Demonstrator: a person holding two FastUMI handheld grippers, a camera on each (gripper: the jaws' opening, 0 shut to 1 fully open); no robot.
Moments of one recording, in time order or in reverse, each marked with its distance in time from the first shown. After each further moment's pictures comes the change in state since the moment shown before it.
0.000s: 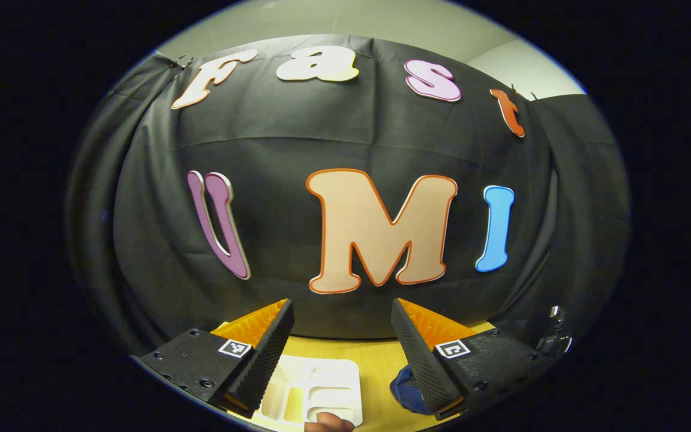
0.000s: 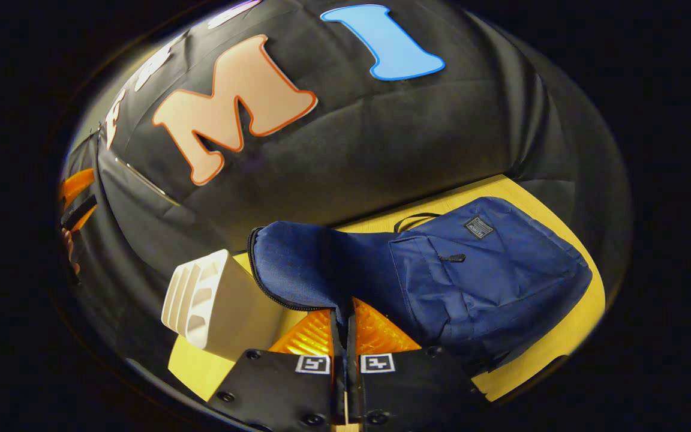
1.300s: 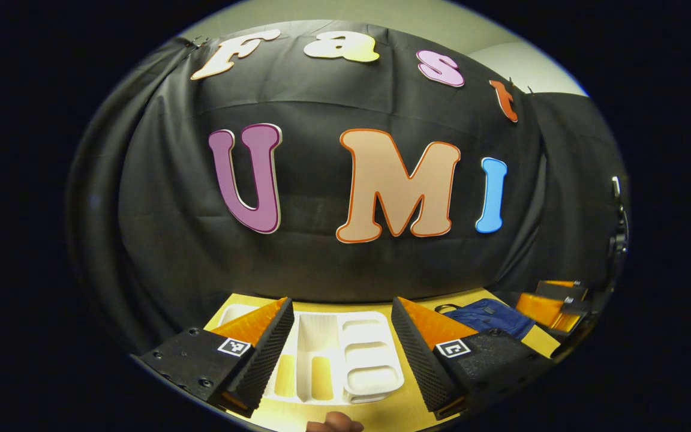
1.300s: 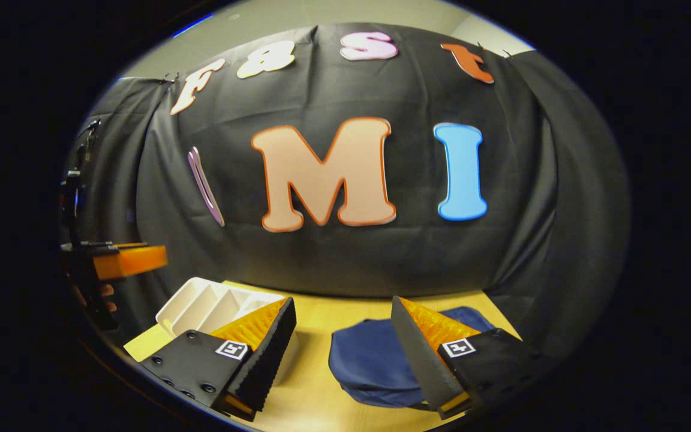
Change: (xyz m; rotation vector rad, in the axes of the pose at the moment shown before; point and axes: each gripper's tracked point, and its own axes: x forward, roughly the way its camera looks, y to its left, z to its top) left arm -0.043 0.049 -0.068 -0.007 0.118 -0.067; right arm -0.152 0.162 0.105 -0.345 -0.440 -0.061
